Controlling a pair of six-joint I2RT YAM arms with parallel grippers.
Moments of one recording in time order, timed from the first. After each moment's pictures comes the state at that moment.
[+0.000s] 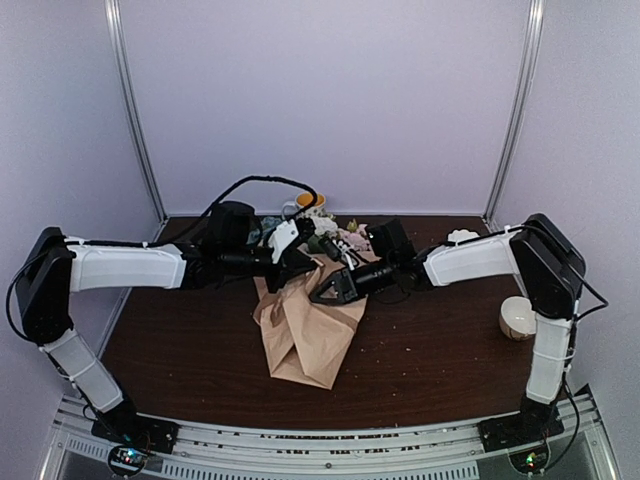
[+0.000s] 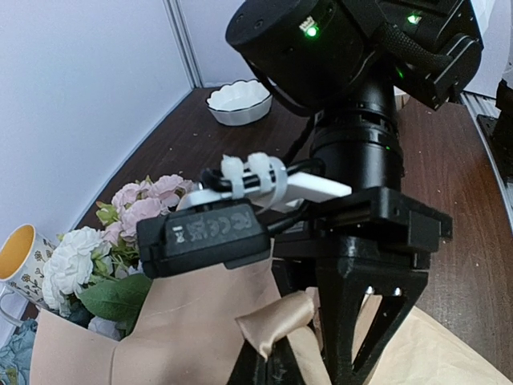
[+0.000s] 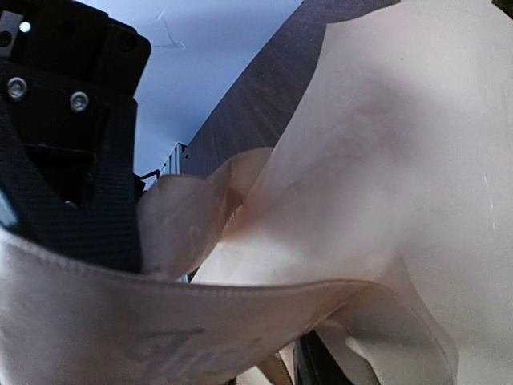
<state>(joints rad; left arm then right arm) -0.73 1.63 1.05 0.16 0.43 0.35 0.71 1.95 1.22 0.15 -0.84 0.43</state>
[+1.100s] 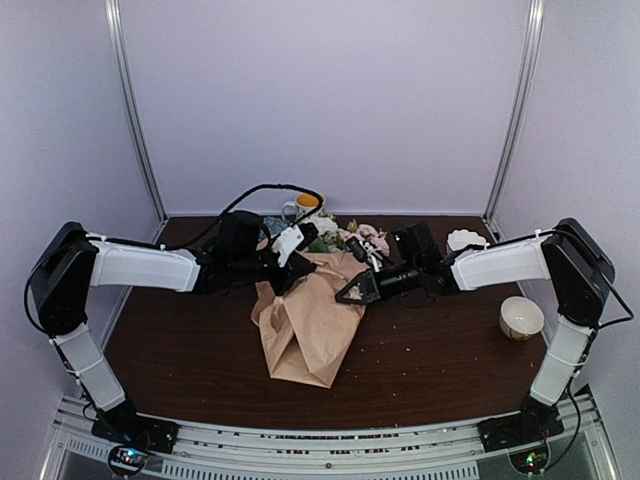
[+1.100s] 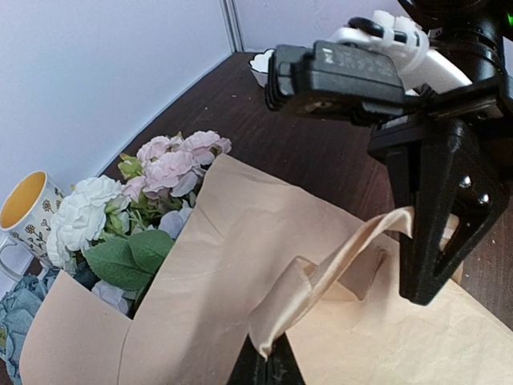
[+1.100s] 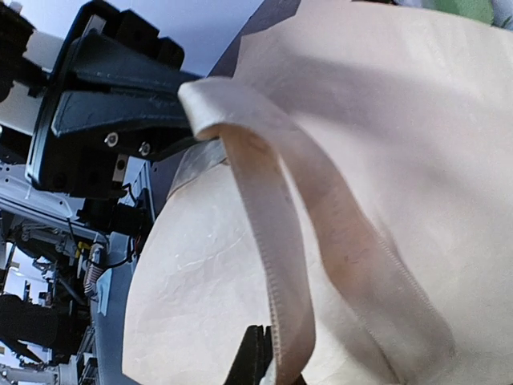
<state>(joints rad) -0.73 1.72 1.04 0.23 0.29 0.29 0.65 1.79 1.03 0.15 -0.77 0.44</state>
